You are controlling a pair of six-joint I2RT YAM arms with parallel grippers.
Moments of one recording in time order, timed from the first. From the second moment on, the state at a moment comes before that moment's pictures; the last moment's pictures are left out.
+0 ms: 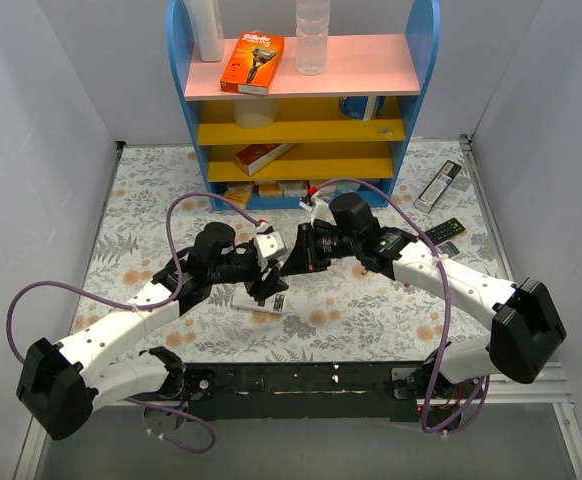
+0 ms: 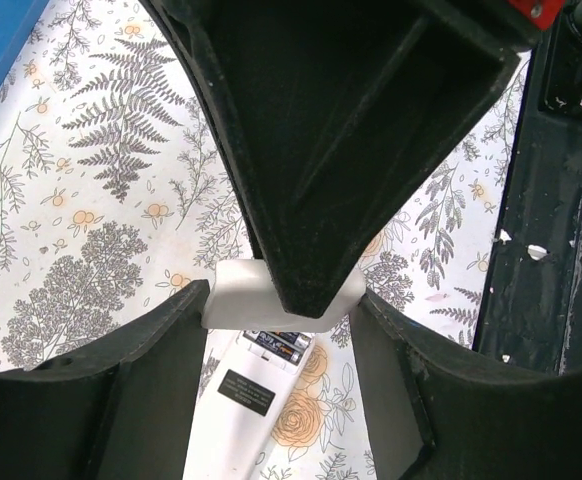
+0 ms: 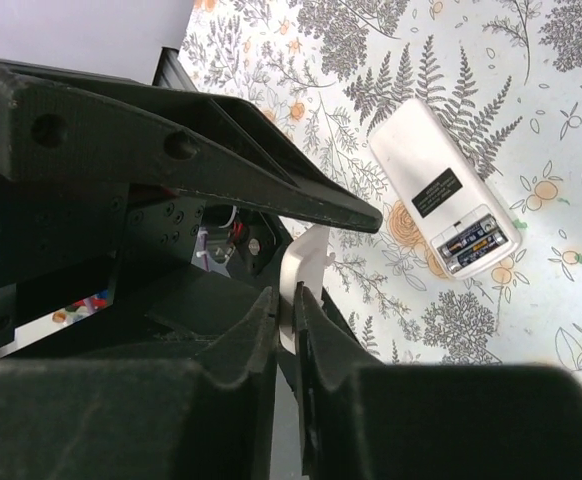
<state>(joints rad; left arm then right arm) -0.68 1.04 0.72 -0.17 0.53 0.25 0.80 1.38 1.02 -0.20 -0.59 0.67</state>
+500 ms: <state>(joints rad) -0.69 1.02 0.69 -0.17 0.36 0.05 0.78 1.34 0.83 -0.04 -0.55 0.76</state>
